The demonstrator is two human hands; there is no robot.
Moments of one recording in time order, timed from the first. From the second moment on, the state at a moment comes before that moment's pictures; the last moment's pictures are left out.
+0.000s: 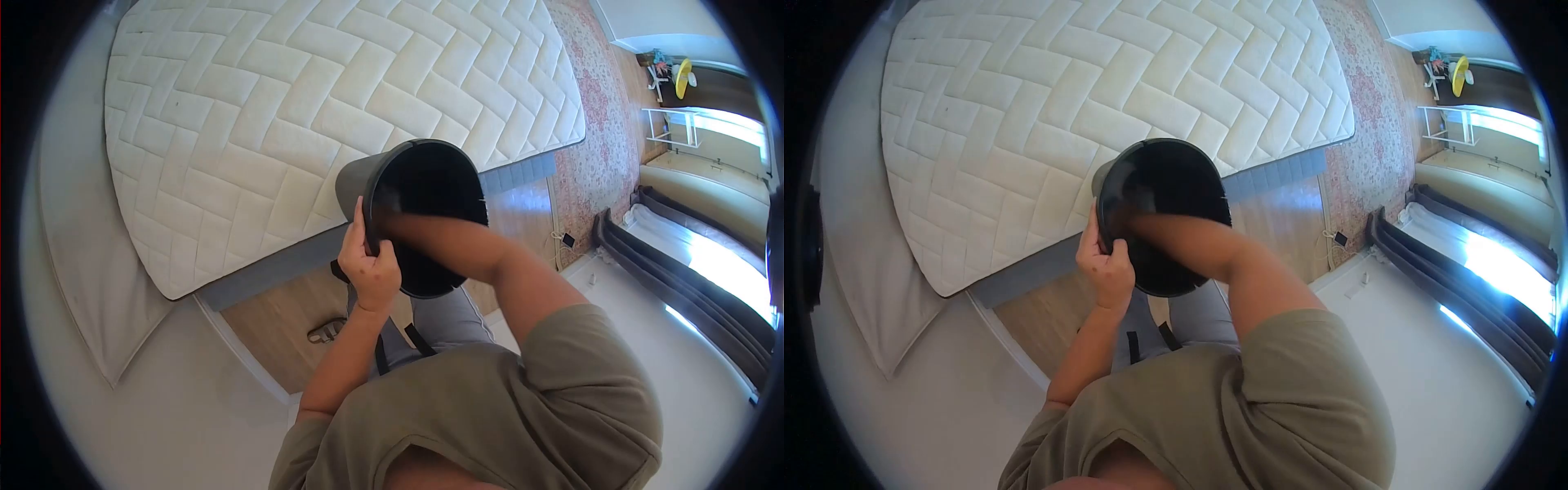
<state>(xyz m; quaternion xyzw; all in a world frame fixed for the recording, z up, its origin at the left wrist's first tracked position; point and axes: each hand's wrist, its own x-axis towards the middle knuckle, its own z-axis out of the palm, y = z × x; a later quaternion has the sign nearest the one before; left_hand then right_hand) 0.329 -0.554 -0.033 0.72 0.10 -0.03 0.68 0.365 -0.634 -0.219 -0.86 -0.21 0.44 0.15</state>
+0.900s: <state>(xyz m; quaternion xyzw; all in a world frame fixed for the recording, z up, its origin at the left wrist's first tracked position) 0.472 -0.269 -0.085 0.55 0.41 0.17 0.70 0.485 -0.866 -0.340 -0.97 0.12 -0.16 0.13</state>
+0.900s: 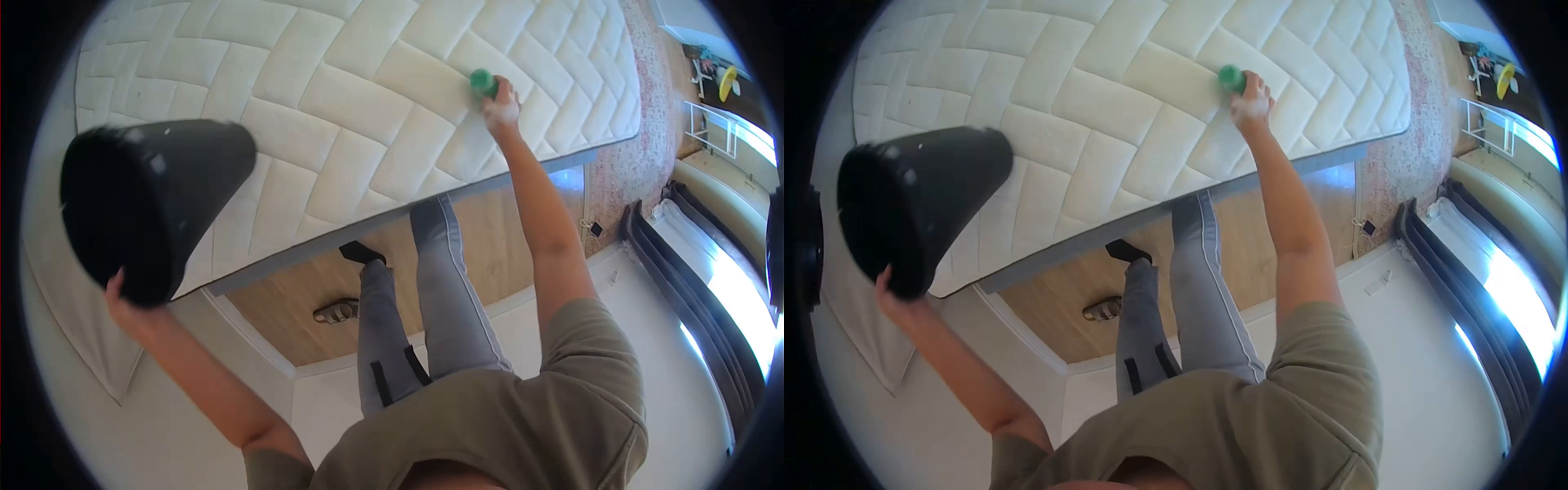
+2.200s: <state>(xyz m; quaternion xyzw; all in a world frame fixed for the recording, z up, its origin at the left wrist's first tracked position) 0.444 -0.205 -0.111 0.61 0.48 0.20 0.60 0.448 -0.768 -0.373 -0.95 -0.25 0.08 0.15</state>
